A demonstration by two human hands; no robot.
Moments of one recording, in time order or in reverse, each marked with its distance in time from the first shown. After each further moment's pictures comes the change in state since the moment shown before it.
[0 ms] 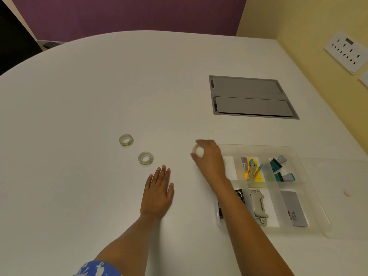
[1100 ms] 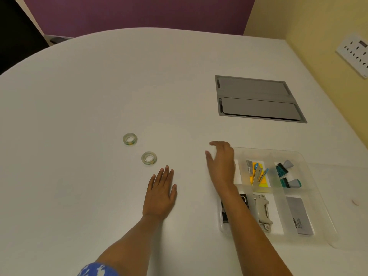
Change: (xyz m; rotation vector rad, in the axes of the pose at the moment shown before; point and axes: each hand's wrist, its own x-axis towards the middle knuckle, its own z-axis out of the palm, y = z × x) left_hand 0.000 0.000 0.000 0.017 0.003 -0.004; right_hand 0.001 0.018 0.003 -0.054 0.210 0.007
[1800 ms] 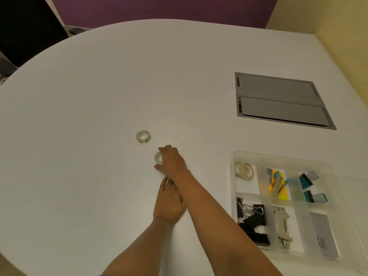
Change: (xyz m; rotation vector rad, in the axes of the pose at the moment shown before) left_hand -0.003 0.007 -0.011 -0.055 0.084 0.072; right_hand -0.001 -0.091 0.129 -0.228 -0.752 -0.334
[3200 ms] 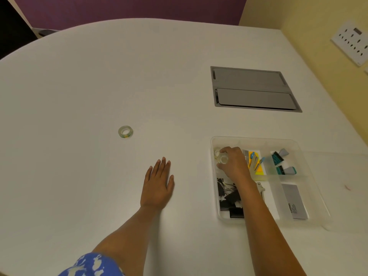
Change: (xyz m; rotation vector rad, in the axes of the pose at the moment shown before) left_hand 0.002 -0.008 0.012 0.044 -0.094 -0.071; right_hand -0.146 0.145 -0.065 0.219 0.346 0.493
